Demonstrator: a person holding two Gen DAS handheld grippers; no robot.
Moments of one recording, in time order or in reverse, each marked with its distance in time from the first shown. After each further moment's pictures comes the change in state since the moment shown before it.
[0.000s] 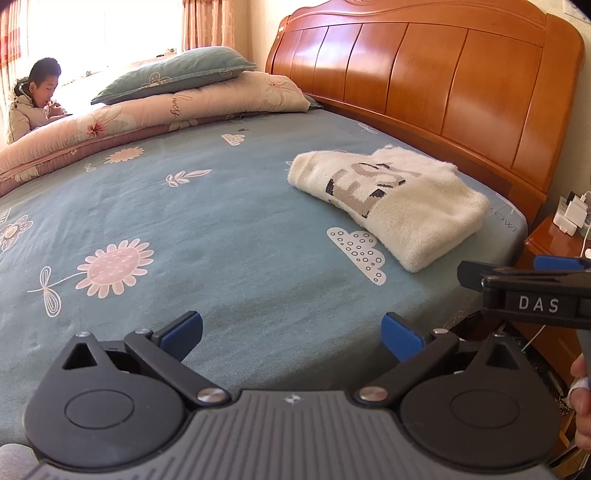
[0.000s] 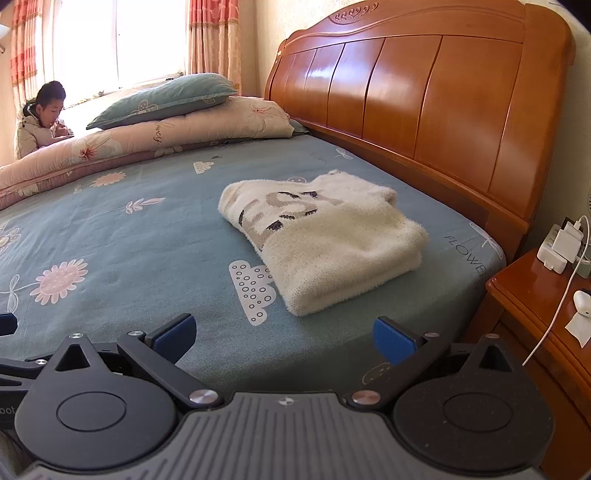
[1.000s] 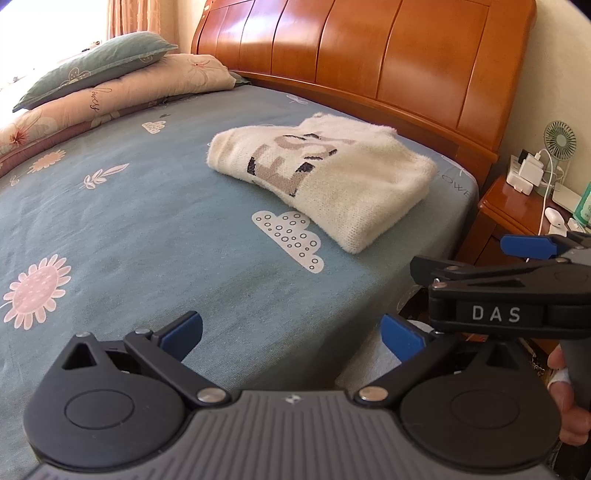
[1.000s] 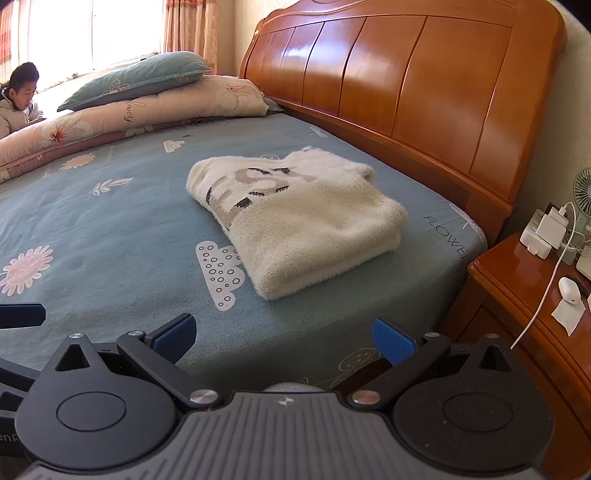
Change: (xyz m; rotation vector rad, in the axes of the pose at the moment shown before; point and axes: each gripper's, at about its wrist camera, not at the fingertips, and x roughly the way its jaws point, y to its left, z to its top) left arm 0.045 -0.033 0.011 0.122 0.082 -0.180; right arm 0.025 -0.009 -0.002 -0.001 0.058 -0.097
